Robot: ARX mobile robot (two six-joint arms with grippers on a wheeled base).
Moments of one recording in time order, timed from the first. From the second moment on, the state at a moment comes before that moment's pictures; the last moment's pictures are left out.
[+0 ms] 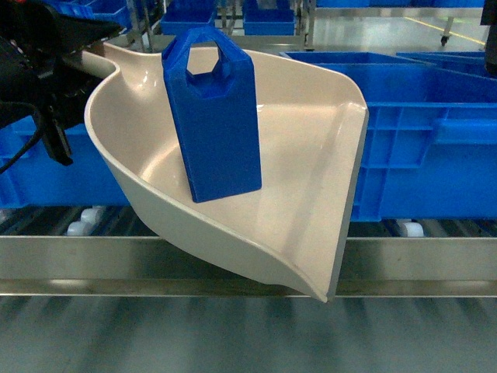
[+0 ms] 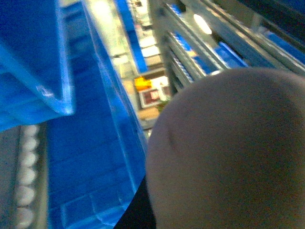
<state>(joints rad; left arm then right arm) -0.11 1.74 0.67 1.20 0.30 -1.37 0.72 1.16 0.60 0.48 0.99 -0.04</state>
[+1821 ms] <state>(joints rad) 0.15 1.69 1.38 0.34 -0.37 -0.87 0.72 1.16 0.60 0.48 0.99 -0.04</state>
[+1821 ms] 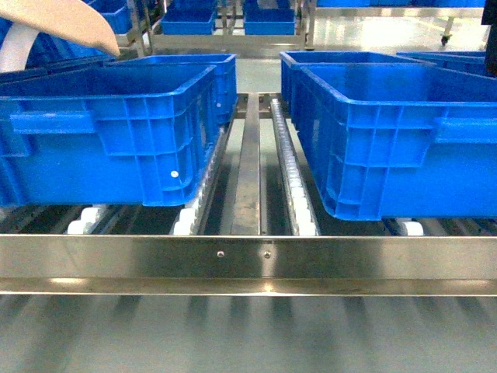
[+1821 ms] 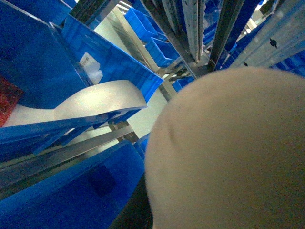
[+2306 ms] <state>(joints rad) 0.15 1.68 1.38 0.36 -0.35 -0.84 0.72 1.16 0.60 0.48 0.99 -0.04</state>
